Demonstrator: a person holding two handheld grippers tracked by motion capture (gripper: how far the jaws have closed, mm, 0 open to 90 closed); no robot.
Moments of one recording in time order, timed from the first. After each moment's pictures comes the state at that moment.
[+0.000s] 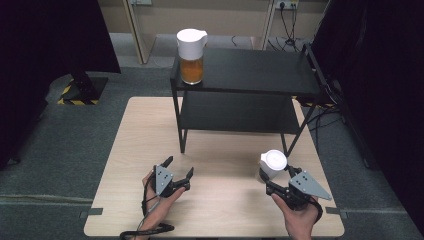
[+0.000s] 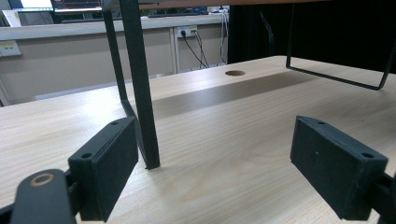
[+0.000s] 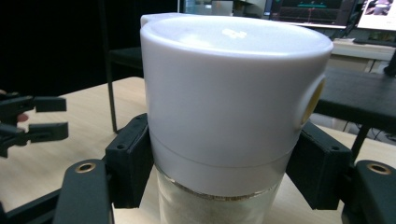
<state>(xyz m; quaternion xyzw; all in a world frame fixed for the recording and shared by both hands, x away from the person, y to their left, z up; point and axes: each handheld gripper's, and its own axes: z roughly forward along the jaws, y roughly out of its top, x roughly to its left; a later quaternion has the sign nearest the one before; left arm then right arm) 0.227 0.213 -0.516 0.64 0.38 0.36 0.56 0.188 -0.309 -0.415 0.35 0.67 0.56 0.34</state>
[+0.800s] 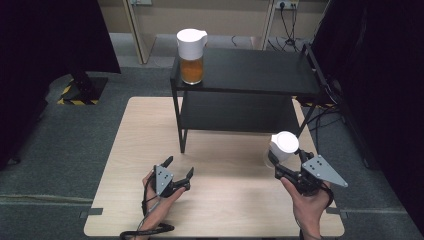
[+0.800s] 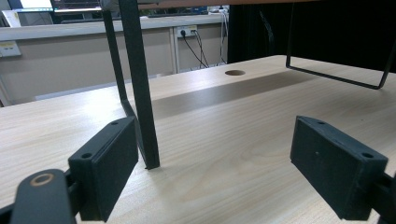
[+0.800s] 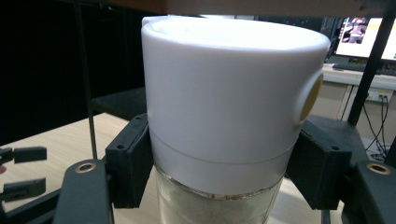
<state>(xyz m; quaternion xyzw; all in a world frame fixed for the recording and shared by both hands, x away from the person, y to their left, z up) 0.226 0.212 -0.516 0.64 0.38 0.36 0.56 0.202 -0.317 -0.379 0.34 0.64 0.58 0.37</state>
